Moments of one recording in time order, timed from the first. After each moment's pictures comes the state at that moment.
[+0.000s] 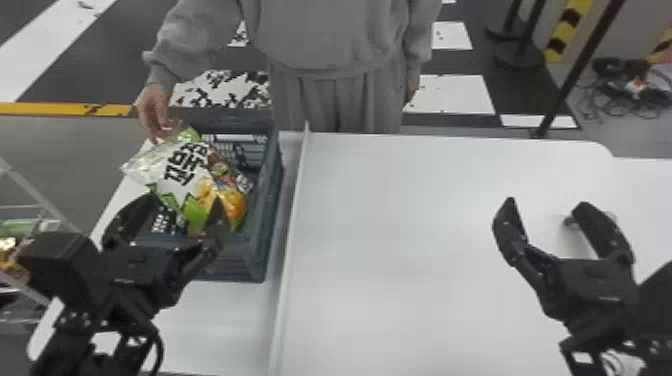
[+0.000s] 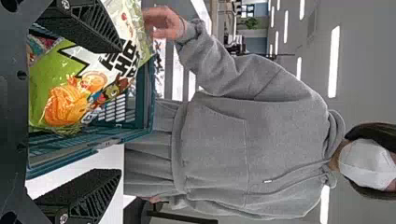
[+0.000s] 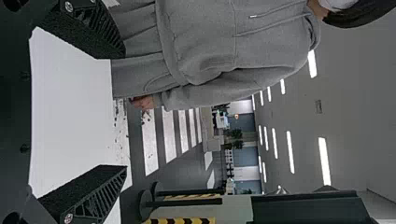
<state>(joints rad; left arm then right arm) 0.65 0.05 0.14 -2.27 0.13 0.17 -0.14 0.65 -0.25 0.07 -2.17 -0.26 -0.04 -0.16</state>
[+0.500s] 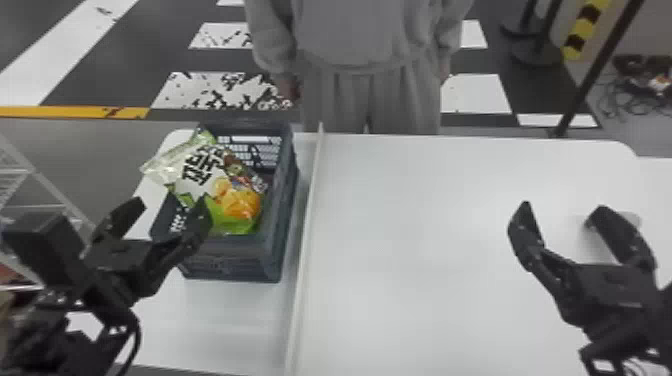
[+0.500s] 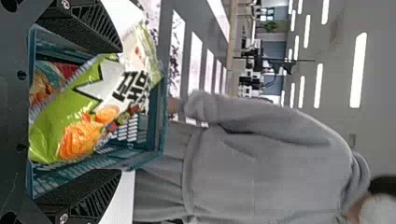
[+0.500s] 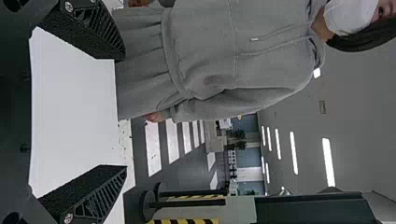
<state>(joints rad) 0.58 0.06 0.30 -2.26 0.23 0.37 -0.23 0.65 -0.25 0.07 -2.17 -0.26 -0.03 -0.16</state>
